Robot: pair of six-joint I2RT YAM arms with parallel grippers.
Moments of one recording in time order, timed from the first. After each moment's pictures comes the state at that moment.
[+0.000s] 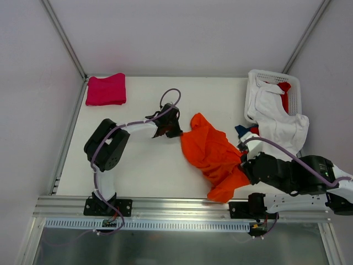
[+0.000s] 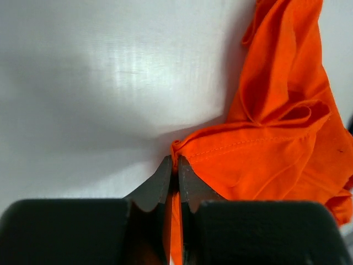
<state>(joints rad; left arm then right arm) -0.64 1.94 1.17 -0.08 0.05 -0.89 1.53 0.72 1.25 -1.44 0.63 0.54</state>
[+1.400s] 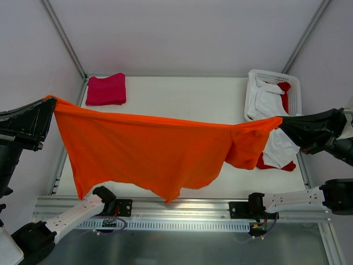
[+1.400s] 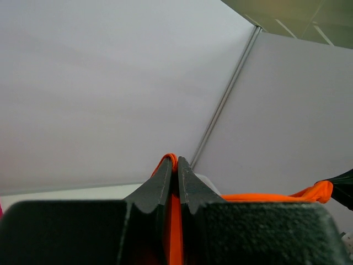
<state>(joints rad) -0.60 0.71 1.89 -0.70 -0.16 -0.34 1.51 0.83 1.99 -1.06 0.55 -0.22</state>
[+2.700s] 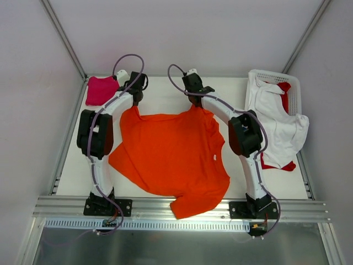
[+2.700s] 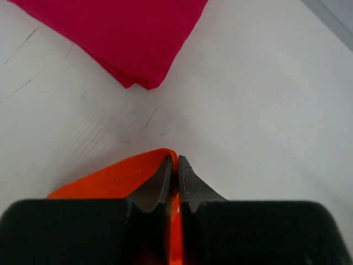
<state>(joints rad) -0.27 1.97 1.51 -0.39 -0.62 -0.77 0.56 2.22 1.87 -0.46 0.55 -0.02</state>
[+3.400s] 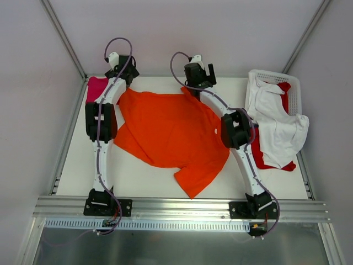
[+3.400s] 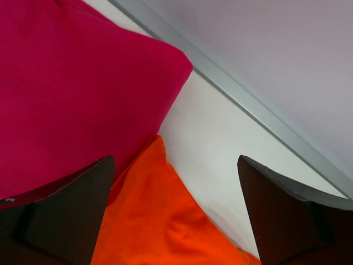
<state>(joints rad) -0.11 2.38 2.10 -0.37 -0.47 -0.64 0.50 2.56 2.33 -0.26 0.76 -0.10</state>
